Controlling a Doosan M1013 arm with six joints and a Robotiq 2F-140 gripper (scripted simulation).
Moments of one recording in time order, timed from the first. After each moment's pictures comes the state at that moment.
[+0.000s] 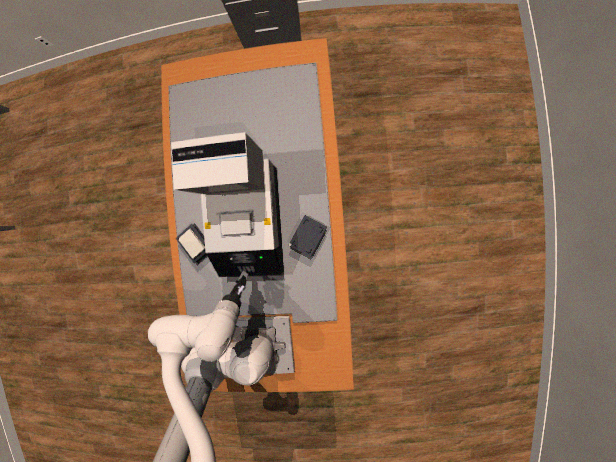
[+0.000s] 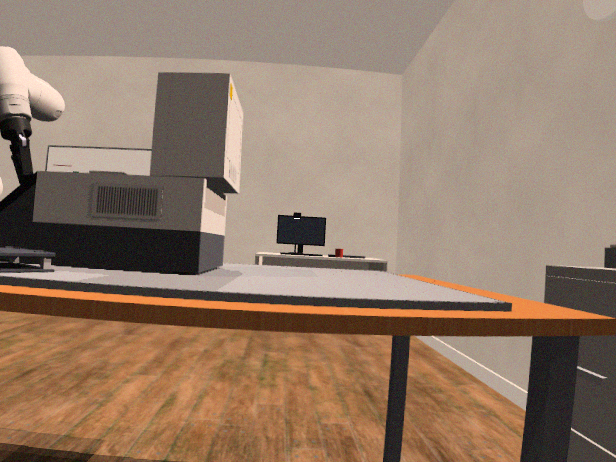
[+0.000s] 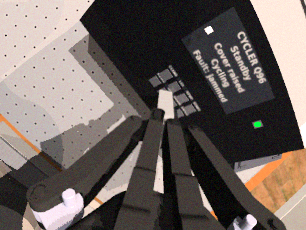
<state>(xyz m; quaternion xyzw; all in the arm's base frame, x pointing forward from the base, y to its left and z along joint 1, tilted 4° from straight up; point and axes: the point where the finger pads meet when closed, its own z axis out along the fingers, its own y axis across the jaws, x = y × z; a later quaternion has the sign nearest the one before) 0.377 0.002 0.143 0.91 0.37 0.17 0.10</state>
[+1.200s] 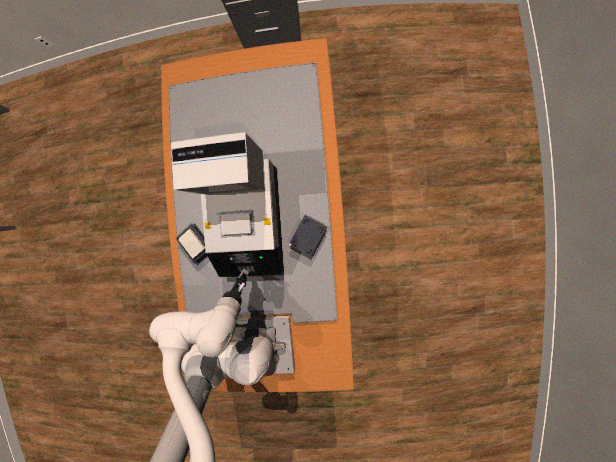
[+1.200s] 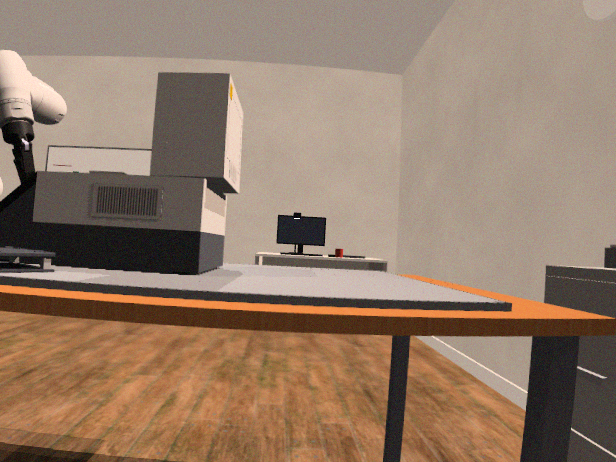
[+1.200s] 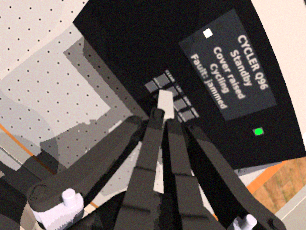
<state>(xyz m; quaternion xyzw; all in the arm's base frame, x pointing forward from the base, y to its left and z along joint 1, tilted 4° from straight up) 0.386 0.002 0.133 0.91 0.37 0.17 0.10</state>
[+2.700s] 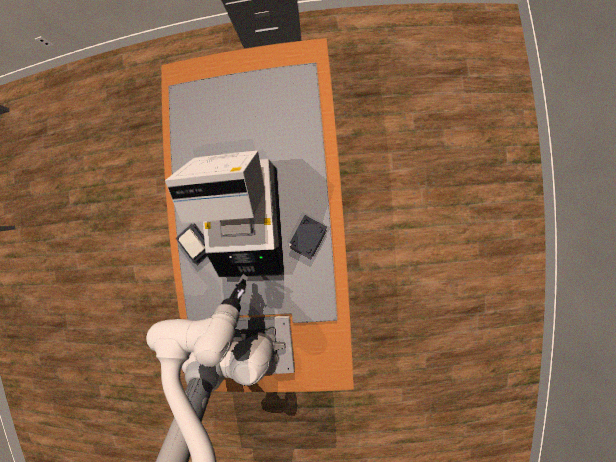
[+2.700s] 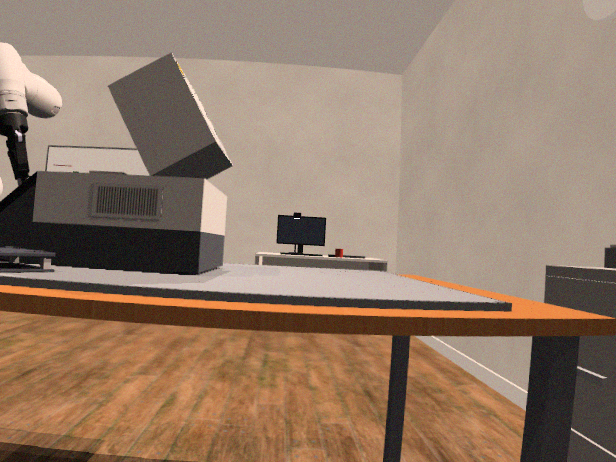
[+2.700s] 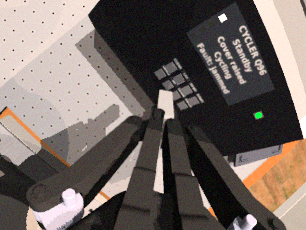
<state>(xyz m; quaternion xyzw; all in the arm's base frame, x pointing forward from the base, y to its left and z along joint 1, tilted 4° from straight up) 0.364 0.002 0.153 0.91 0.37 0.17 0.10</state>
